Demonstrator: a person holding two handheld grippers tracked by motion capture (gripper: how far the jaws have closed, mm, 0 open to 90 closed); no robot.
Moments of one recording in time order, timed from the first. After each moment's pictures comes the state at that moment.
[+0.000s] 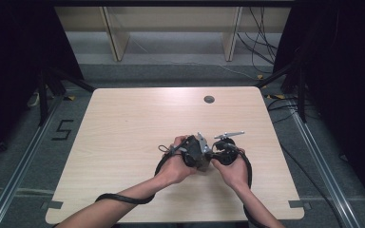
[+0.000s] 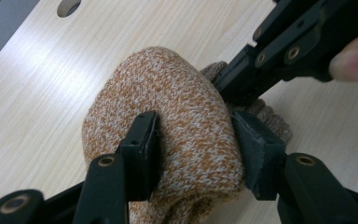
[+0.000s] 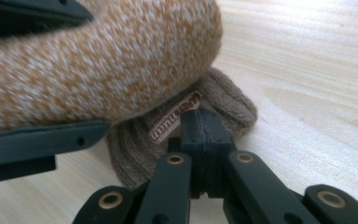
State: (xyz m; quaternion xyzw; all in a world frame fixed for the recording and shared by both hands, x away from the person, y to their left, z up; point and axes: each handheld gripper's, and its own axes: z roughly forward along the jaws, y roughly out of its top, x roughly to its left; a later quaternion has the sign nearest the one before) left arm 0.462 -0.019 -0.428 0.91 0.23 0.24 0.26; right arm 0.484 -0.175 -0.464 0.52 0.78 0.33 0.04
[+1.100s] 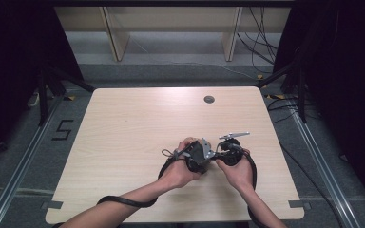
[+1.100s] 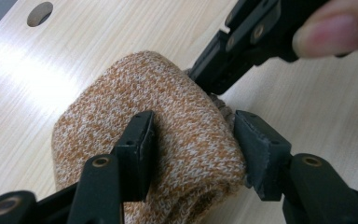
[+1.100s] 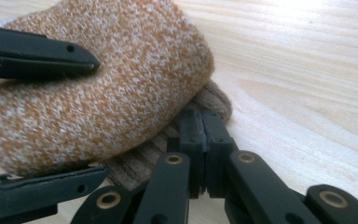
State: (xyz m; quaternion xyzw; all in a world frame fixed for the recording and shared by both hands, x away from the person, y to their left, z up) left arm 0.453 -0.029 -0.440 0.91 0.22 0.22 0.29; right arm 0.482 -0.189 -0.463 0.53 0.78 0.33 0.06
